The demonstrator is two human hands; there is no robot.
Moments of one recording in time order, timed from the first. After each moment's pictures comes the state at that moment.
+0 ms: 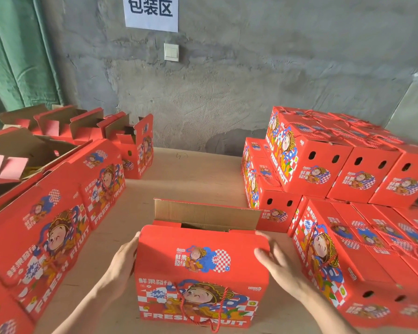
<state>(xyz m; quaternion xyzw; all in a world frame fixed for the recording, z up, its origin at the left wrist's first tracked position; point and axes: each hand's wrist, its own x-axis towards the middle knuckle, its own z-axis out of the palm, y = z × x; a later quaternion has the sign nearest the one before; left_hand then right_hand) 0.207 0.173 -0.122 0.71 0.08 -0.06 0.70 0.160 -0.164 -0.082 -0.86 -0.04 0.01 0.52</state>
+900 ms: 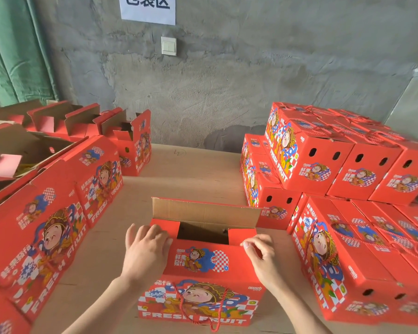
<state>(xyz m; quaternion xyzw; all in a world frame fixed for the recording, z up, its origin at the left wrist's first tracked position) 0.206 0.132 -0.107 0.96 -0.10 0.23 0.15 0.188 -0.136 -0.118 -0.86 0.00 -0.18 0.47</state>
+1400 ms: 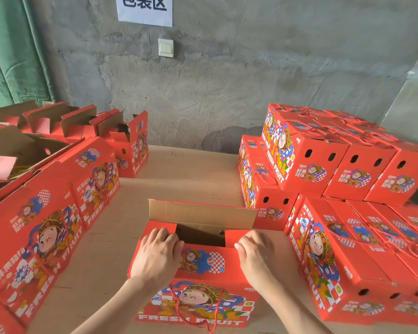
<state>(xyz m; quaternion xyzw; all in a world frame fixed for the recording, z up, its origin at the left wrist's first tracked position) 0.205 0.109 -0.105 0.96 -0.13 0.22 0.15 0.189 -0.124 -0.109 -0.95 -0.04 -0.26 0.16</state>
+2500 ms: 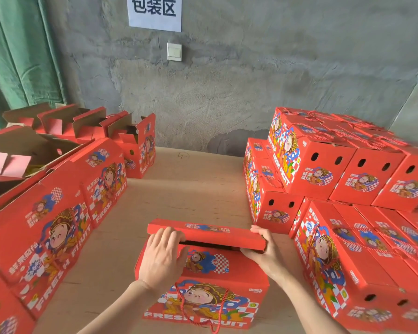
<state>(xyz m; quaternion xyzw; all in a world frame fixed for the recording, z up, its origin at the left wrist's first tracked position) 0.203 0.110 -0.115 0.90 -0.19 0.34 0.21 0.210 -0.155 -0.118 -0.83 0.02 -0.07 0.55</state>
